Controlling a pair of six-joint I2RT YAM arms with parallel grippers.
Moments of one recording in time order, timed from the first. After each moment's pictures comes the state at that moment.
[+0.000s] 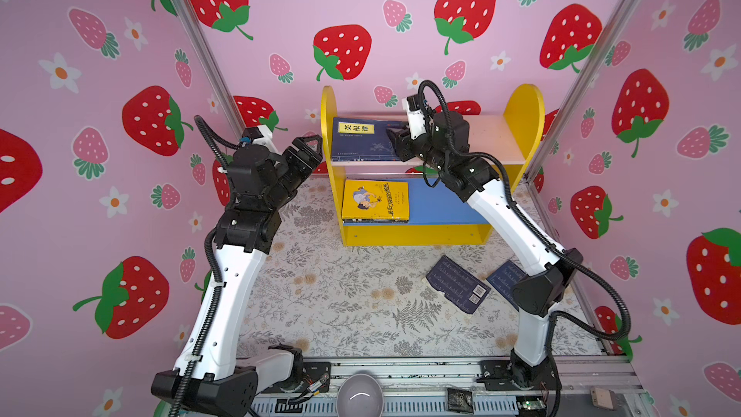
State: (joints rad) left arm -0.13 1.22 1.55 -0.41 0.18 -0.80; right arm 0.74 1.93 2.21 -0.36 0.00 -0.01
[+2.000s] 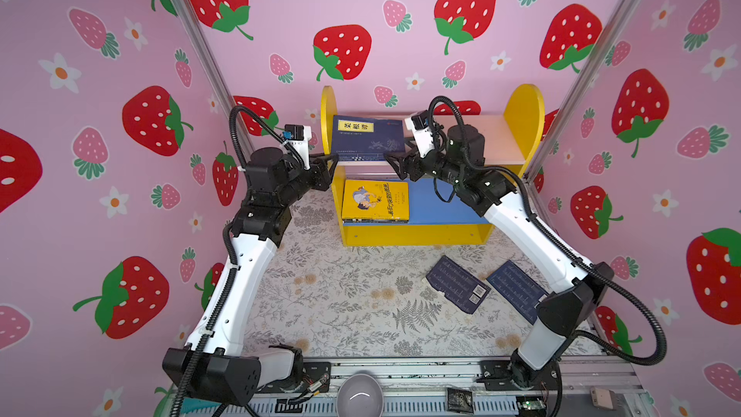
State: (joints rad) left arm -0.13 1.29 1.45 -0.29 0.37 -0.18; right arm 0.72 1.73 1.91 -0.31 -0.23 -0.05
